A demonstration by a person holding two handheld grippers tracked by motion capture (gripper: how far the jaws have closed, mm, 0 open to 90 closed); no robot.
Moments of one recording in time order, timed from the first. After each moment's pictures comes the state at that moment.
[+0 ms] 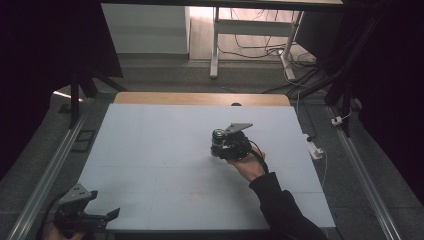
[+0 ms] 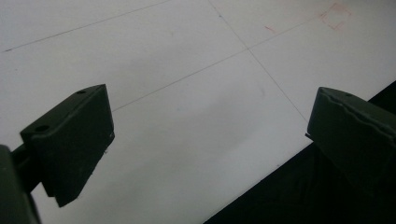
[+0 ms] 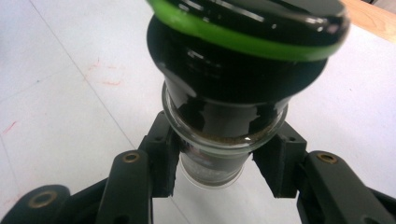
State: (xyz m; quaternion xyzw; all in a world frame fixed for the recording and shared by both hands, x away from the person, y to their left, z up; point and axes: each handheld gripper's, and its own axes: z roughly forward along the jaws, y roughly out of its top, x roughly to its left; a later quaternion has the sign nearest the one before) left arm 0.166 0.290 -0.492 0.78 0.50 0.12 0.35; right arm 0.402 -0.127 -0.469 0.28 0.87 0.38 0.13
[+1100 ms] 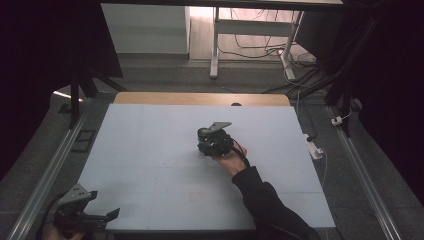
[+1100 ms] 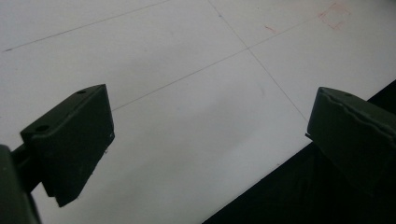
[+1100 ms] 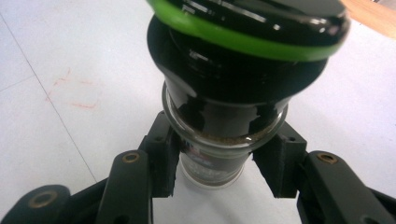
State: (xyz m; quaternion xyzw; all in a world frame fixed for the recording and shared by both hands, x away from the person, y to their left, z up) left arm 0.166 0.290 -0.492 0.78 0.50 0.12 0.35; right arm 0.424 -0.079 -0.499 0.27 0.88 0.37 0.15
